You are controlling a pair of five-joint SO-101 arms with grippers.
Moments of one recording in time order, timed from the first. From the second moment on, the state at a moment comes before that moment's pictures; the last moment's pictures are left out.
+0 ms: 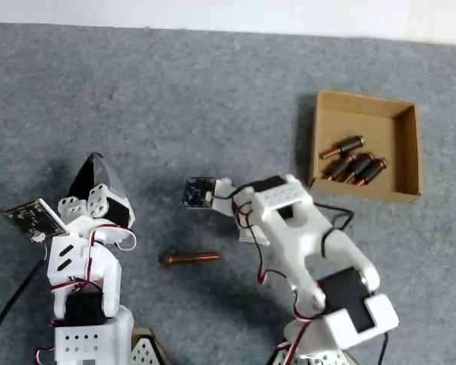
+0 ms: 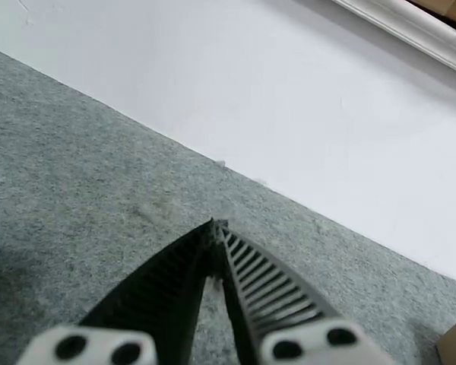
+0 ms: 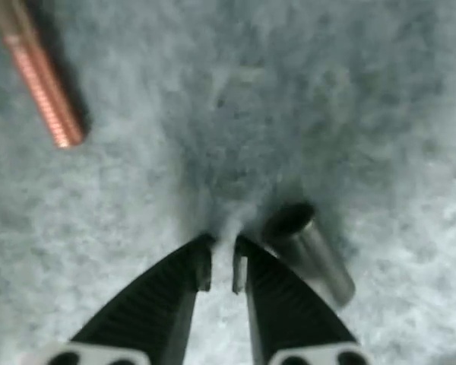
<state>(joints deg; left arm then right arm) -9.8 -103.7 96.0 19.5 30.5 -25.4 -0.3 37.4 49.4 63.1</state>
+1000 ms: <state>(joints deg) -7.5 -103.7 96.0 19.5 23.3 -21.4 -0.7 28.8 49.4 59.9</state>
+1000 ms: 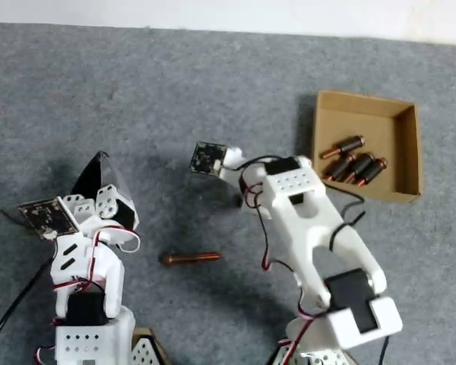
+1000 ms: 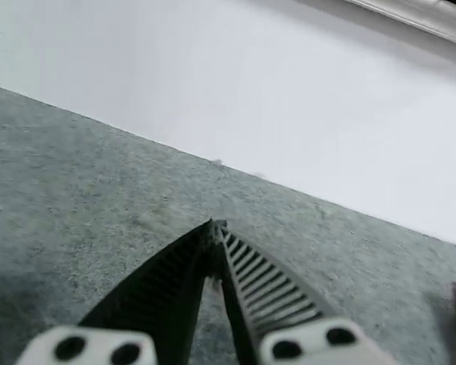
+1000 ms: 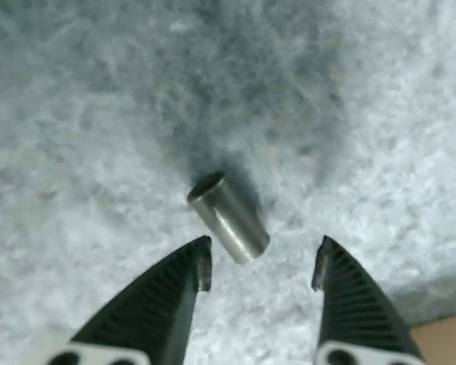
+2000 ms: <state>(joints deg) -7.3 -103.7 96.0 19.5 23.3 -25.6 7.9 33.5 41.2 56.9</state>
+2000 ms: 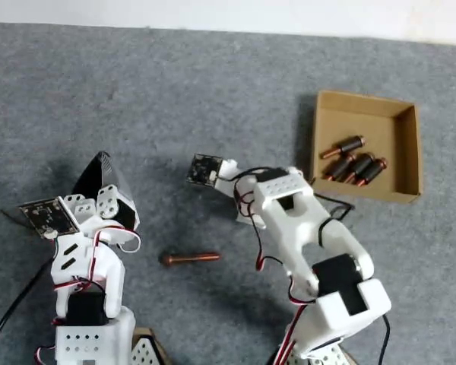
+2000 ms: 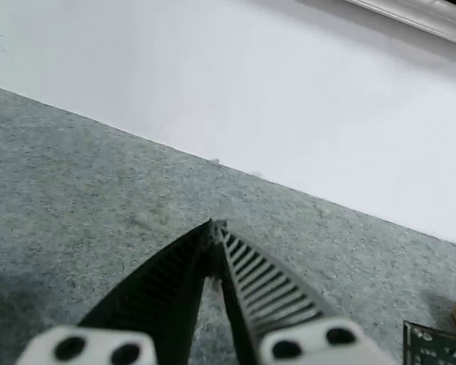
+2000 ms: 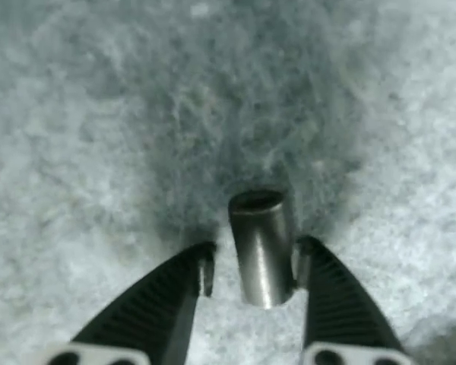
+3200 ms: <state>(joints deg) -7.3 -103.7 96.0 19.5 23.3 -21.2 -33.8 54.7 43.6 32.4</state>
